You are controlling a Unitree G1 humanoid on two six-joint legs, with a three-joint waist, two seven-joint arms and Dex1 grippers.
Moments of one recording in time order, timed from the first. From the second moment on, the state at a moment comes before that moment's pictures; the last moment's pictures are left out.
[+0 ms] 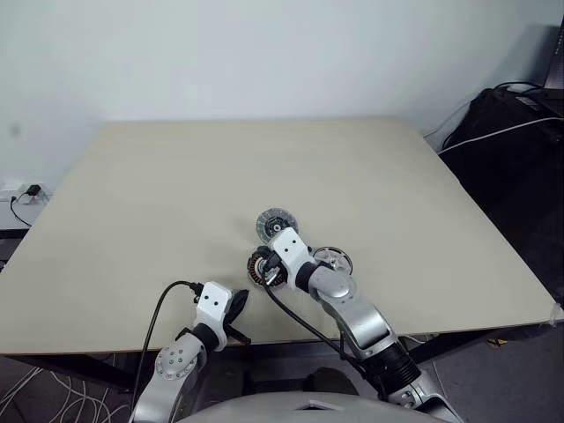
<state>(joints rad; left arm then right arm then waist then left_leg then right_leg) 0.35 0.20 -0.23 -0.09 -0.08 0.08 -0.39 -0.14 -0.11 0.42 -0.01 -0.04 0.35 0.41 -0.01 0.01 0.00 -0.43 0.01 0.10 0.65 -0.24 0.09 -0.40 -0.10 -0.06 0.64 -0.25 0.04</state>
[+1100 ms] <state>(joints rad) 0.36 0.17 -0.23 -0.09 -0.08 0.08 -0.39 -0.28 -0.15 0.47 -0.33 -0.15 1.01 0.42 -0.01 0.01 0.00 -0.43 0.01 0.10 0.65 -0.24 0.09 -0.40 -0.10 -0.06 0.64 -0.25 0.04</state>
